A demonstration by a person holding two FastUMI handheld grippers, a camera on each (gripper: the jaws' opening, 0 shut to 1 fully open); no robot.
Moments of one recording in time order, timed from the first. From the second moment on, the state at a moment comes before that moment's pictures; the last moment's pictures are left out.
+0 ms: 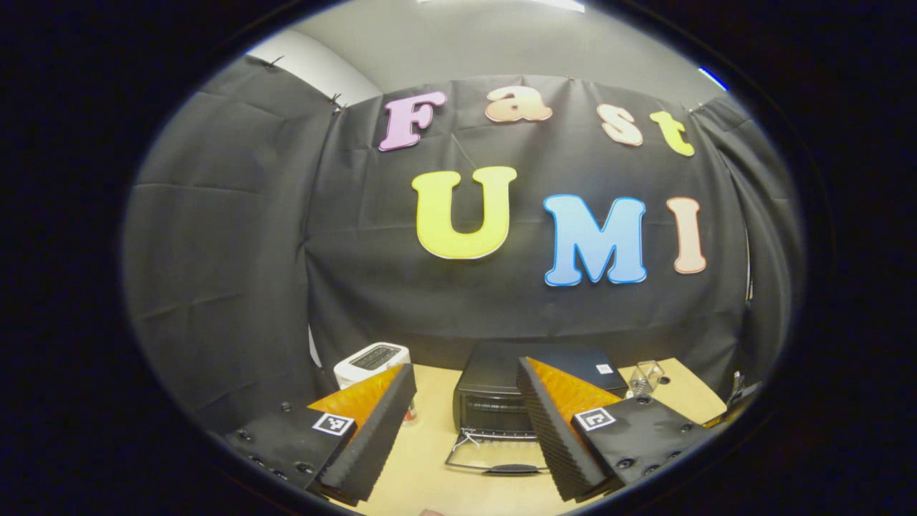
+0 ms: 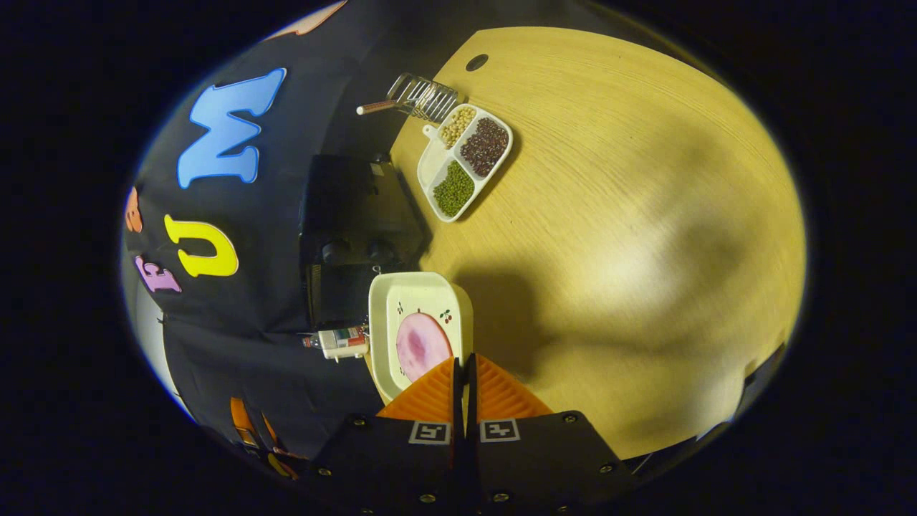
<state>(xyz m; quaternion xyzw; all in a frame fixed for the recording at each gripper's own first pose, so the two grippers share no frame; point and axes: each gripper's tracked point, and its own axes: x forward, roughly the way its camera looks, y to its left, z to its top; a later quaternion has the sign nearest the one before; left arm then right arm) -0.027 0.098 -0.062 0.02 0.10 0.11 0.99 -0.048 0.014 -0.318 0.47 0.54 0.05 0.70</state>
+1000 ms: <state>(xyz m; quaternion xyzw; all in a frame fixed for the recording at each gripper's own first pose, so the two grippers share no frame) -0.032 0.251 -0.077 -0.03 0.10 0.08 0.99 0.022 0.217 -0.320 0.61 0.41 -0.15 0.66</state>
